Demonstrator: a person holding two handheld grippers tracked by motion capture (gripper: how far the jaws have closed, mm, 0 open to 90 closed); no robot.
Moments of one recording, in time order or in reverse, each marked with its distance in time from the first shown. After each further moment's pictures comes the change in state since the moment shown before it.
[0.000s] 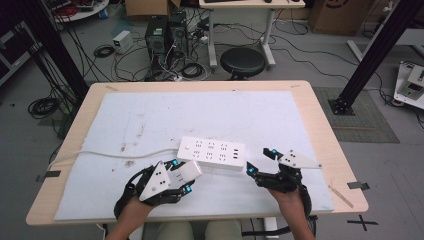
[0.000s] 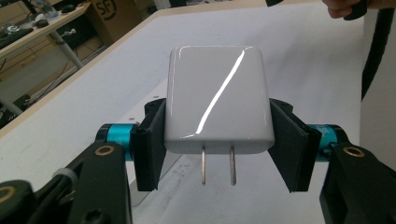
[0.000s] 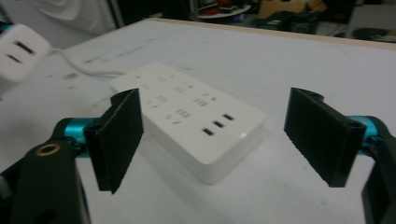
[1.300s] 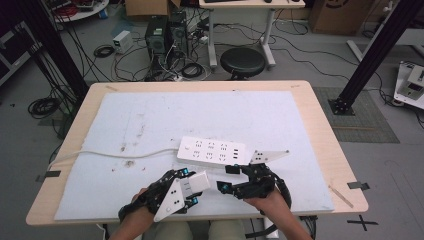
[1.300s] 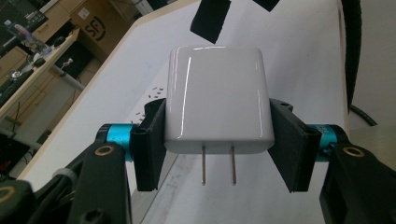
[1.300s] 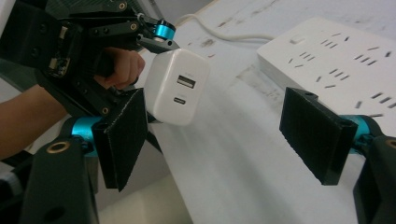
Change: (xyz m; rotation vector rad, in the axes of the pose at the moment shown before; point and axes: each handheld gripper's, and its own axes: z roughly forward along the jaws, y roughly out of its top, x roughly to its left) left arm -0.028 0.007 0.008 0.038 -0.021 0.272; right arm 0.045 0.019 0.035 0.224 0.501 0.133
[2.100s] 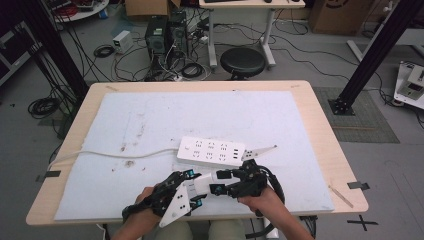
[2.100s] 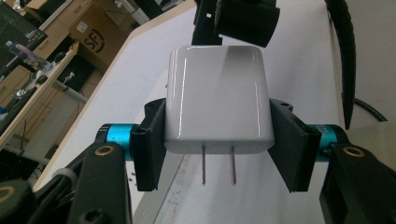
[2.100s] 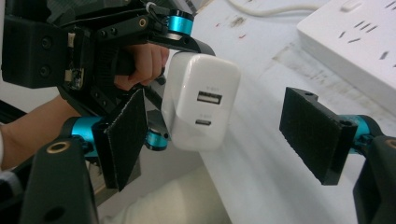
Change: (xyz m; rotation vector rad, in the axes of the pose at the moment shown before) left arm -0.007 0.011 0.005 -0.017 -0.010 0.066; right arm -0.001 0.007 0.018 0.102 0.128 0.112
